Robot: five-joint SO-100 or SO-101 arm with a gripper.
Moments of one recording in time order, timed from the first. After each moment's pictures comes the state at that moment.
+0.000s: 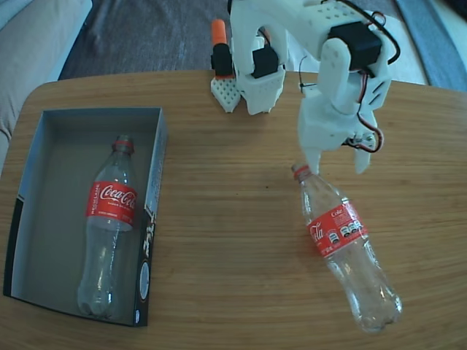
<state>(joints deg) -30.1 104.0 99.1 78.7 -65.7</state>
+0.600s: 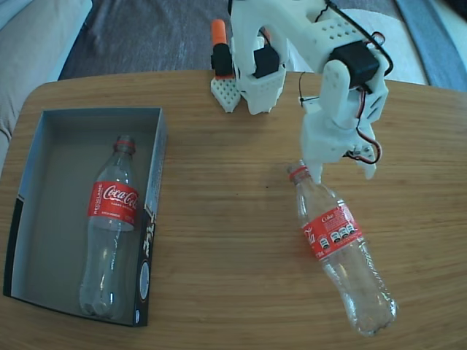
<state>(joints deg) -32.4 104.0 108.1 67.8 -67.3</state>
